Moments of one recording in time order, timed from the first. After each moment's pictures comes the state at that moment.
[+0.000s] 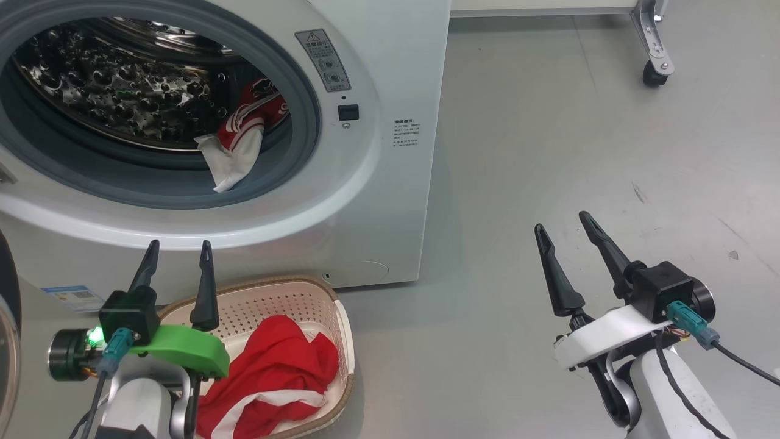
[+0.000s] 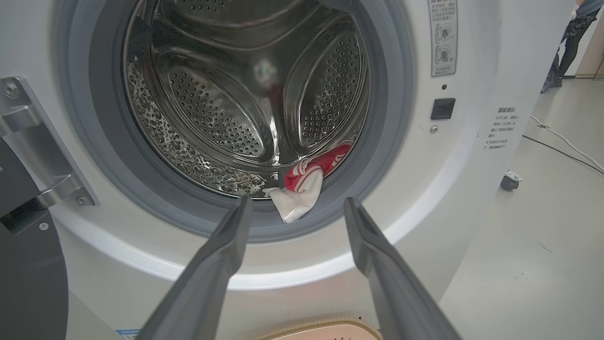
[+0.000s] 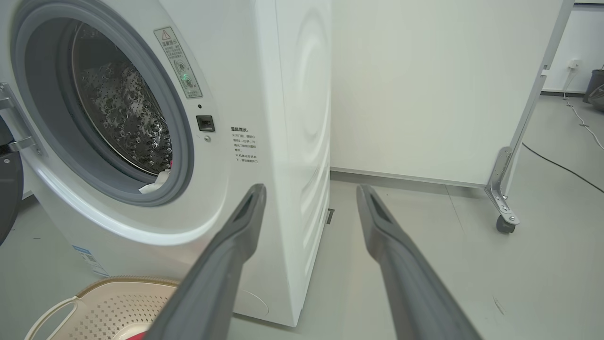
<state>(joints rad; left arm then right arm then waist) -0.24 0.04 -0.07 0.40 -0.18 0.01 -0.25 -0.18 -0.07 0.21 0.25 0.24 0.11 -0.25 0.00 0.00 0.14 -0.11</state>
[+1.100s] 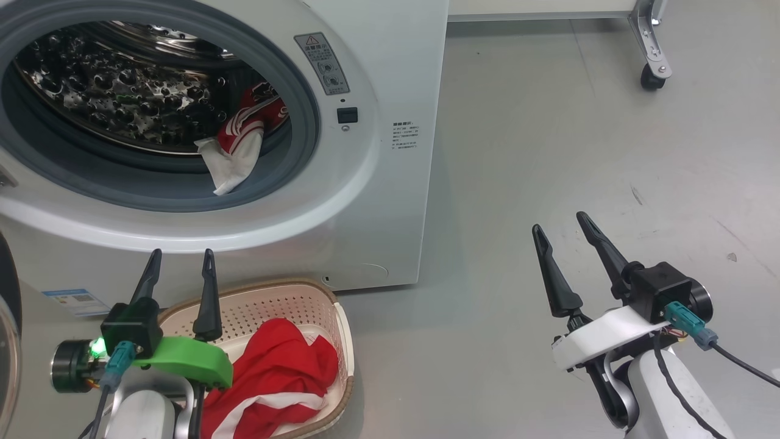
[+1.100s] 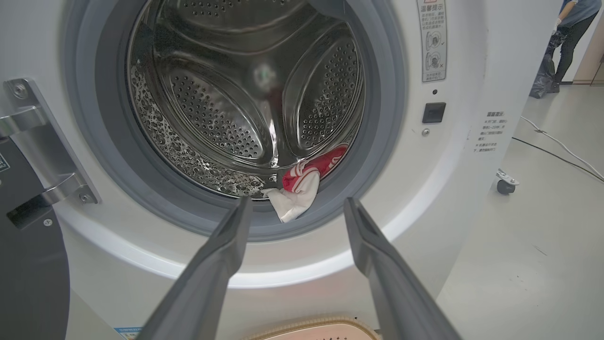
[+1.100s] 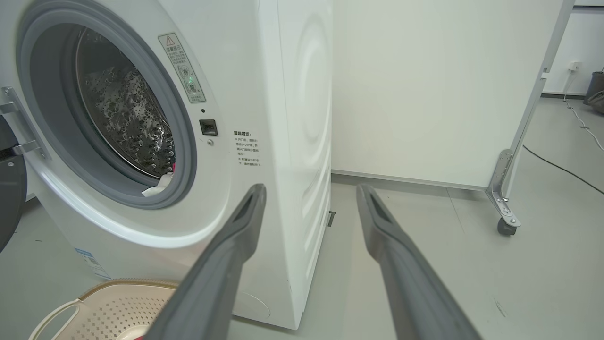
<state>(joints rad) -0.19 0.04 -0.08 0.34 -0.19 0.03 -0.25 -0.17 -0.07 0.22 0.24 0.24 0.11 -0.25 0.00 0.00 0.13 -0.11</state>
